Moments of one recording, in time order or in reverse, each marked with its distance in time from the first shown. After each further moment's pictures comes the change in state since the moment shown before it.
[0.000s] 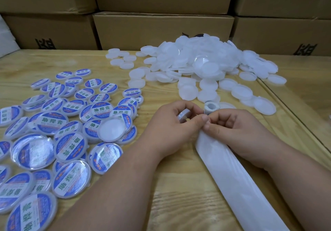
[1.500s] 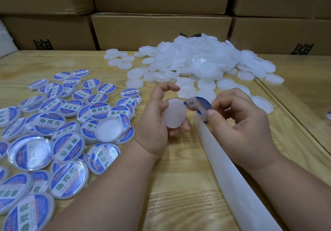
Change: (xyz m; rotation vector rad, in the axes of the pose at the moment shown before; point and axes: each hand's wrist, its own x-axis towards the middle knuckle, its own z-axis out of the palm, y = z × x) left_hand 0.000 0.002 -0.002 -0.614 0.060 0.032; right_hand -0.002 0.000 0.019 -0.167 0.426 -0.531
